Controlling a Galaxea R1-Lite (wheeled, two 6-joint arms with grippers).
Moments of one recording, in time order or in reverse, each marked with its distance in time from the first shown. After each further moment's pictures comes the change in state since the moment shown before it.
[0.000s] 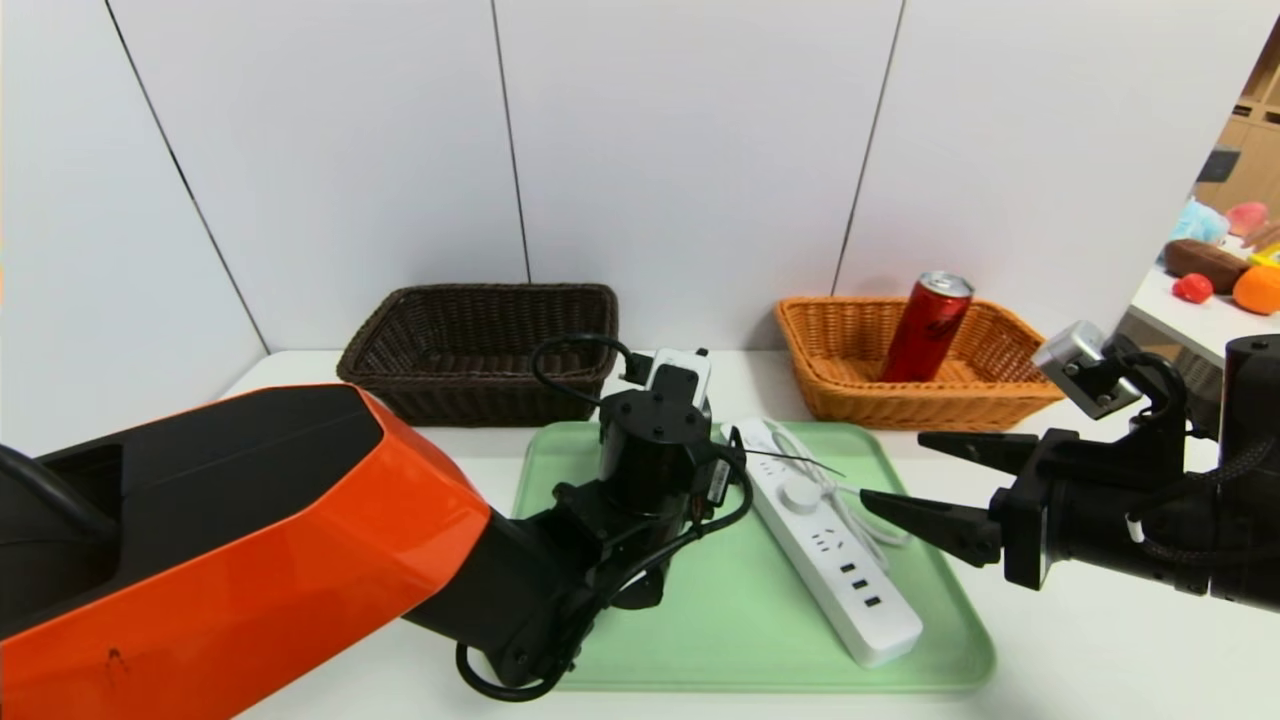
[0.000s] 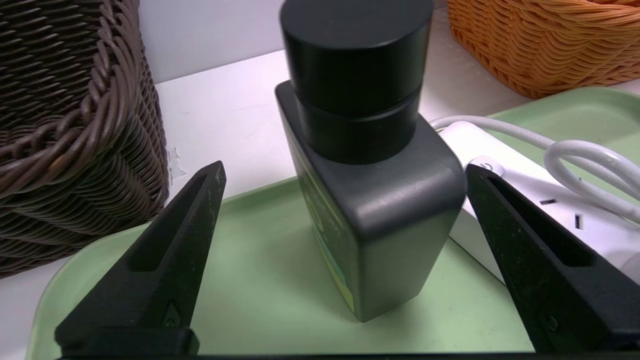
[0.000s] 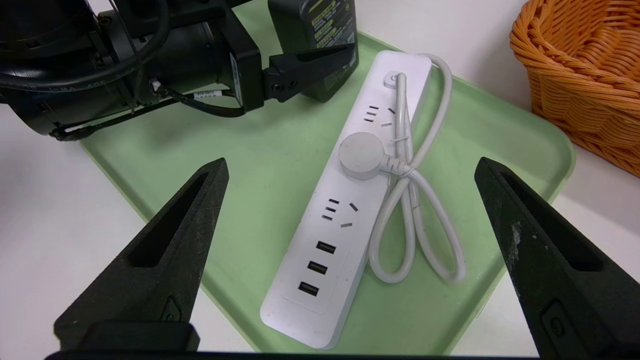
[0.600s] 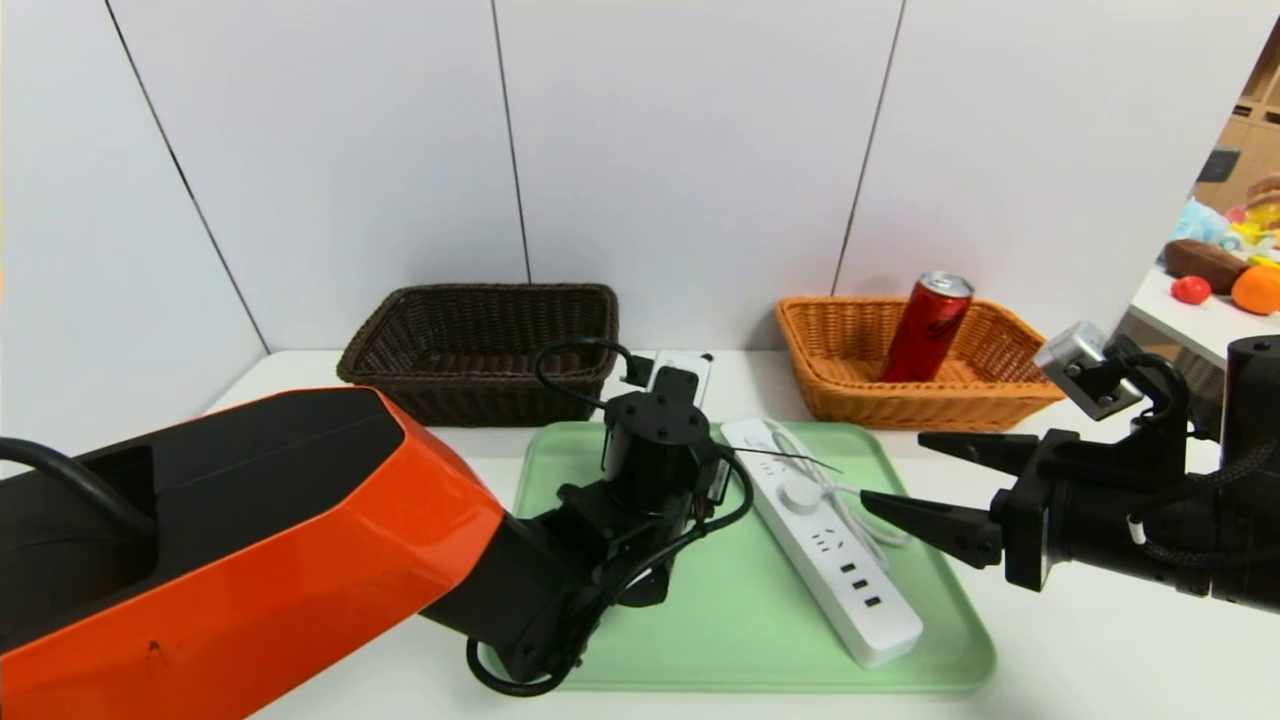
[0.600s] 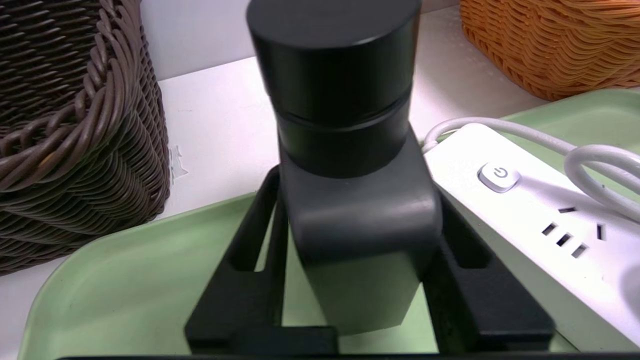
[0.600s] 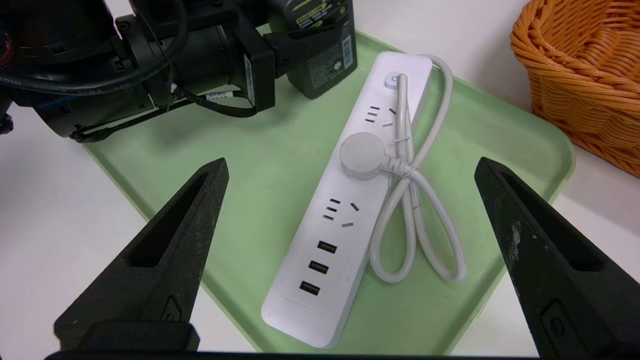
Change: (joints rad) left arm 0.002 0.024 -0.020 -0.002 0.017 -0.001; right arm 0.002 -0.003 0.003 -0.002 0.001 0.000
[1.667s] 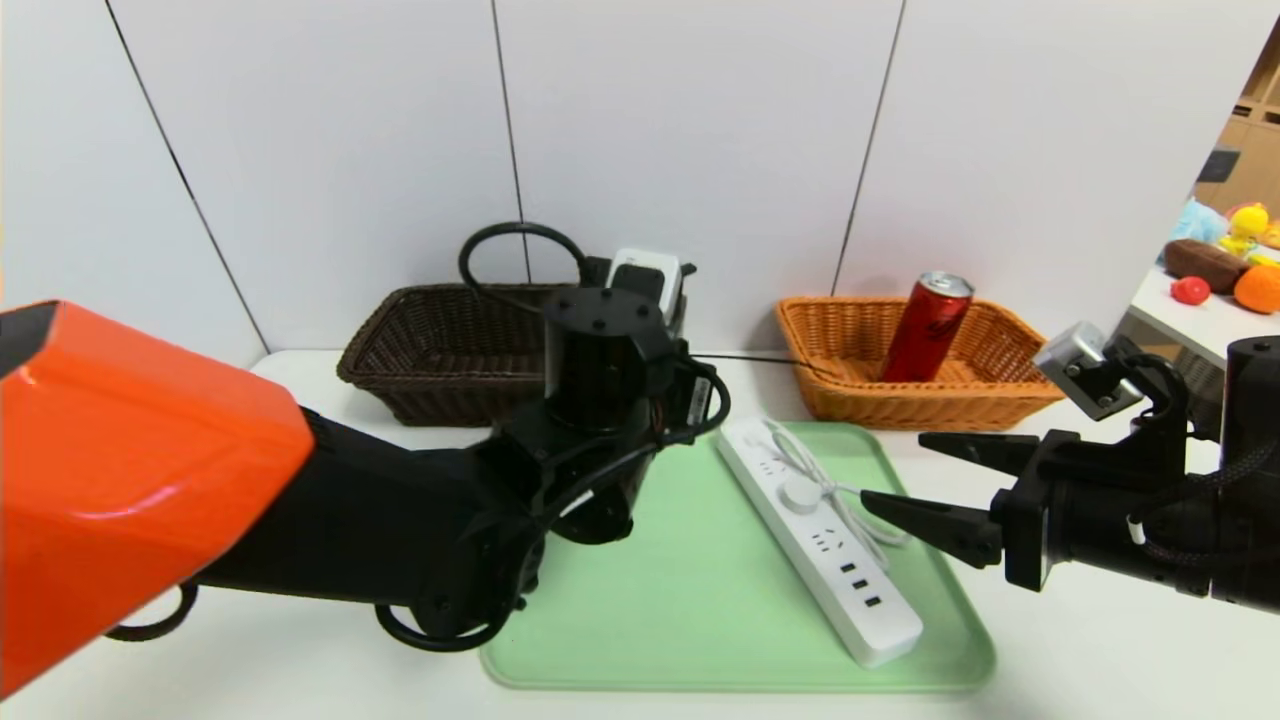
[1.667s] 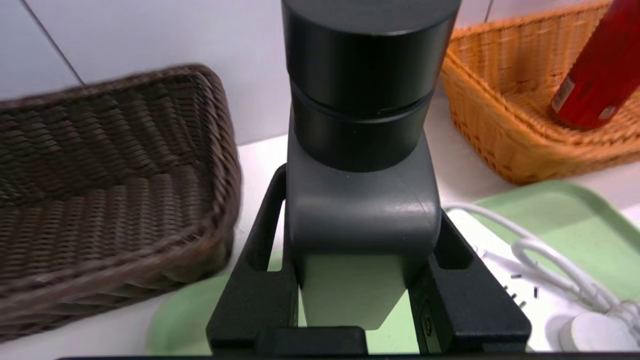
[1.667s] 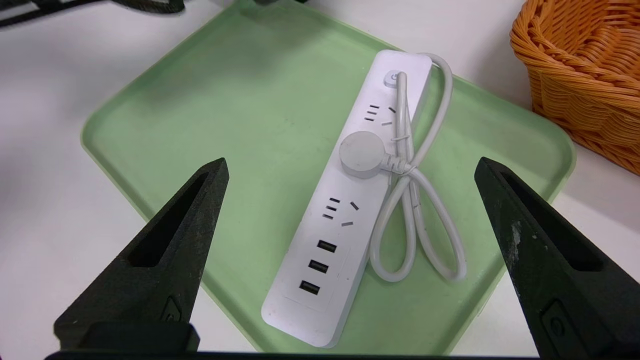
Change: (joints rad) left arm 0.020 -0.213 -0.024 0.129 0.005 0.034; right arm -0.001 0.001 0.002 -0.001 -0.002 0.002
